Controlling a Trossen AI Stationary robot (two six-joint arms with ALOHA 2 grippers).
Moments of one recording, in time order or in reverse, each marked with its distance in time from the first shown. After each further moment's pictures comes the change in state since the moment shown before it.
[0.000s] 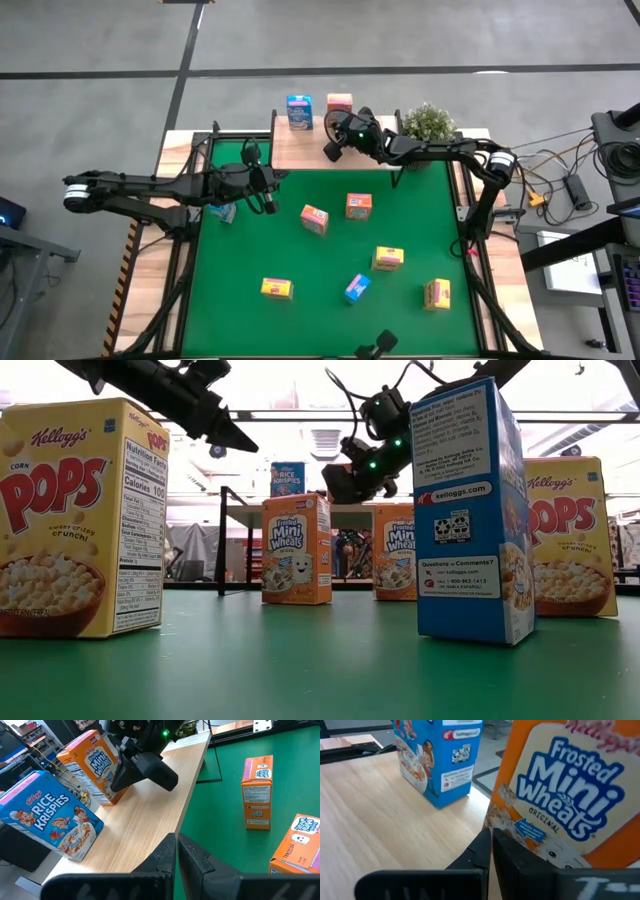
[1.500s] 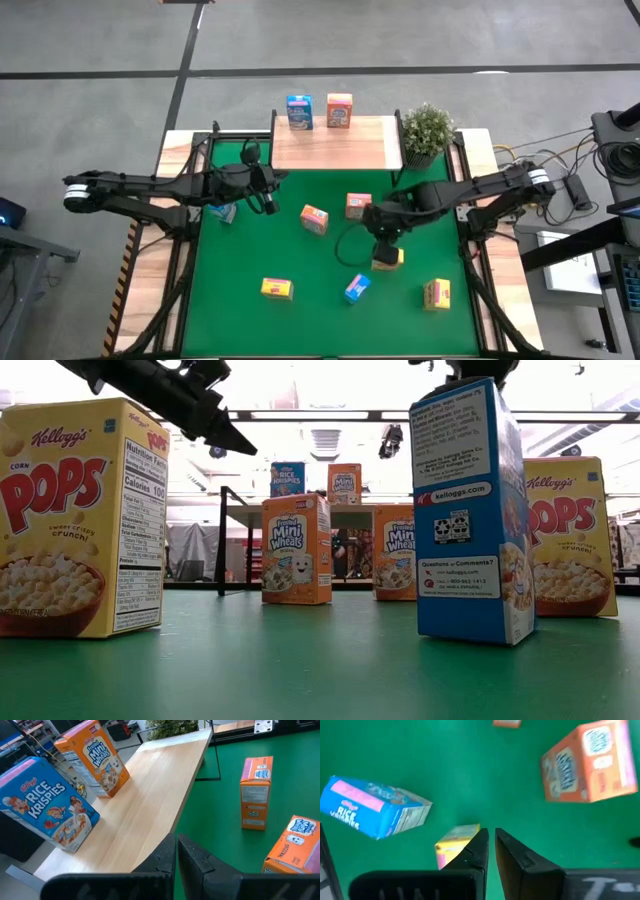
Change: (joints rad) left arm 0.000 0.000 0.002 -0.028 0.001 -0.072; right arm 0.669 -0.267 0.245 -1.373 -0.293 0.502
